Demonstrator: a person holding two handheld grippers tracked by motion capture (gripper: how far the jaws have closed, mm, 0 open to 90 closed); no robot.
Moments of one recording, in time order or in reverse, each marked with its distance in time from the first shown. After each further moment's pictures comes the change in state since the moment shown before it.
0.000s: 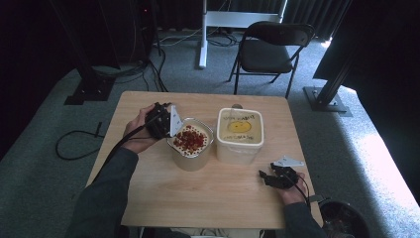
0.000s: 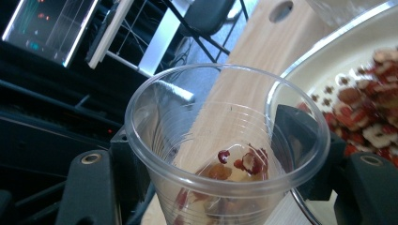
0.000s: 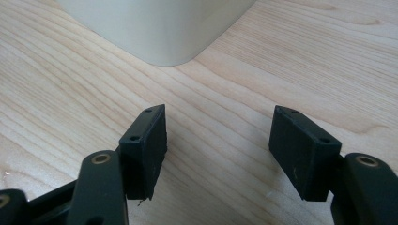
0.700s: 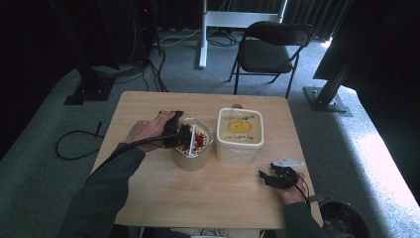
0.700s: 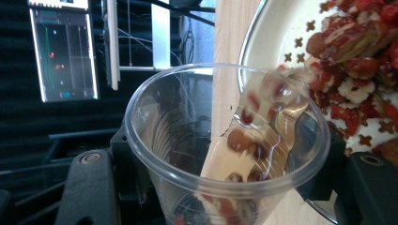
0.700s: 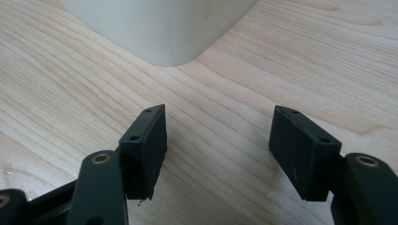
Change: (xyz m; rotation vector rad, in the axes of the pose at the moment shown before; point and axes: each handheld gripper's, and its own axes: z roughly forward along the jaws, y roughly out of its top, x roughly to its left) left arm -0.033 0.025 0.007 0.124 0.050 0.435; right arm 0.000 0.000 0.000 -0.001 0.004 -0.006
